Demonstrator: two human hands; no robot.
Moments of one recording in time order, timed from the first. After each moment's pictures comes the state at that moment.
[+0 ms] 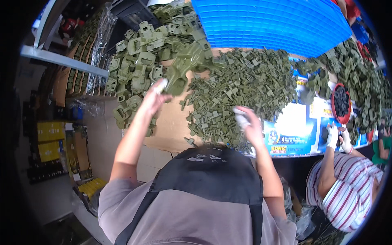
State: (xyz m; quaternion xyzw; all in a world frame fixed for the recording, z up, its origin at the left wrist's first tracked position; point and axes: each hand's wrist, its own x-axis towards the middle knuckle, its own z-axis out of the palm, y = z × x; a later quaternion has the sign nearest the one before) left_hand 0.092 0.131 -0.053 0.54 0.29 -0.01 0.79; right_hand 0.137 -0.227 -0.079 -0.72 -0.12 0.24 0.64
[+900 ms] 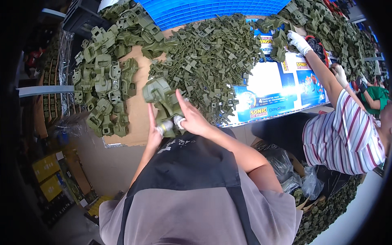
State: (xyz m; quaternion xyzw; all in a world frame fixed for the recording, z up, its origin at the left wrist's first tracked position) left_hand -0.022 -0.015 -0.093 0.71 0.13 0.03 0.69; right_hand 0.075 -0.187 -0.077 -0.75 -0.27 0.27 0.55
